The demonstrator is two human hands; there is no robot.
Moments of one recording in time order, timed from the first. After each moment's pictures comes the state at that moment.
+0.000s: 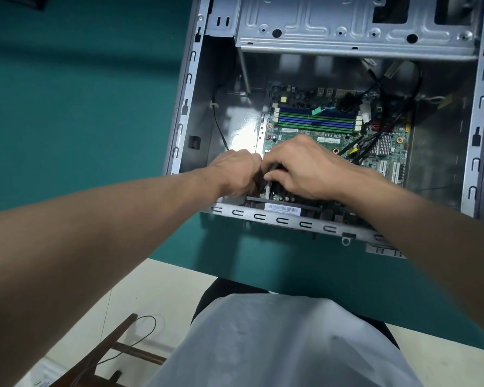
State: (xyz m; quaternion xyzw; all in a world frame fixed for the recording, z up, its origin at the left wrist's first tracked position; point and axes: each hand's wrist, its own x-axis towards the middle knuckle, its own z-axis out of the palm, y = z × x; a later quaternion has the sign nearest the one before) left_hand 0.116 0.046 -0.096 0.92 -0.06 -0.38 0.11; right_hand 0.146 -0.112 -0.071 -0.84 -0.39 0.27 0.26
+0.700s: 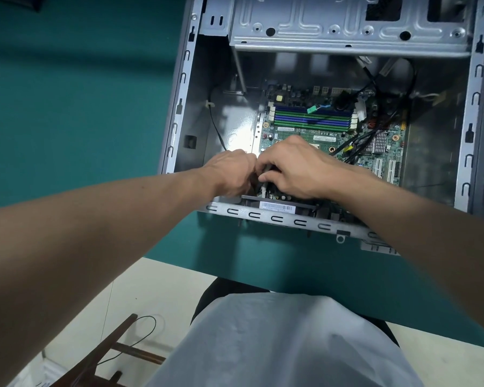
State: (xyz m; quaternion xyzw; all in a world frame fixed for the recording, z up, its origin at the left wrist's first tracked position) left_hand 0.114 0.048 -0.099 0.92 -0.06 -0.38 0.10; right_hand 0.142 -0.109 -0.066 -0.84 -0.38 0.29 0.26
